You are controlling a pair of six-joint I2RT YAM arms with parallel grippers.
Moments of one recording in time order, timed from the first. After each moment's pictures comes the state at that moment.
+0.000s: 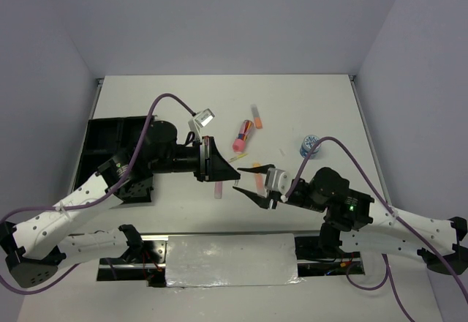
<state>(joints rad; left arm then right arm) -0.88 1.01 1.14 -0.40 0.44 -0.90 1.22 0.66 0.71 0.04 -0.07 -0.41</state>
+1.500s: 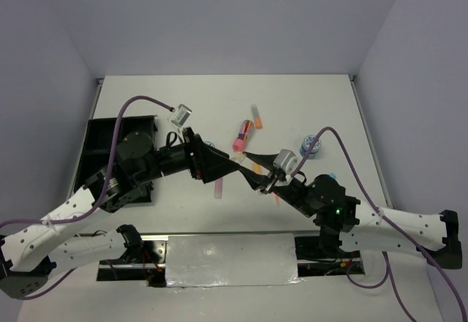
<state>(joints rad) -0.90 0.86 1.03 -0.16 0.28 -0.81 1.26 0.69 0.60 0.36 0.30 -0.24</state>
